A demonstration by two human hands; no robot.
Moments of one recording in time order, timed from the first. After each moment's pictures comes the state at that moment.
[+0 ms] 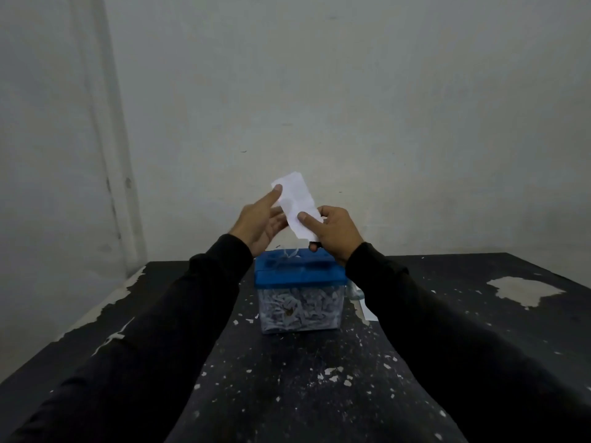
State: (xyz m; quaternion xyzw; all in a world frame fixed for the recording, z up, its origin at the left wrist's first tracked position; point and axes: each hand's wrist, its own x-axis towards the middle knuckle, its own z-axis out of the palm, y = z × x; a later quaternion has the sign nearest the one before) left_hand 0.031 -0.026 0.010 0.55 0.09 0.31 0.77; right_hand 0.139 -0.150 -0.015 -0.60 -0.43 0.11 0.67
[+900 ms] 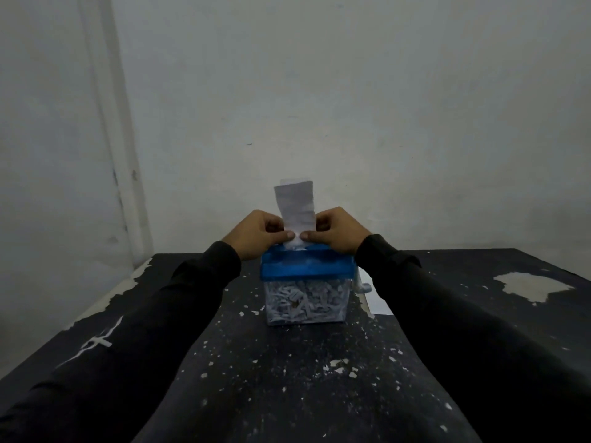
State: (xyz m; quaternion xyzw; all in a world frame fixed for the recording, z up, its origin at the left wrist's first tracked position) left_hand 0.005 0.000 -0.022 0.88 0.10 0.27 0.38; right_hand 0.162 -0.148 -0.019 -0.72 -0.53 0.05 0.44
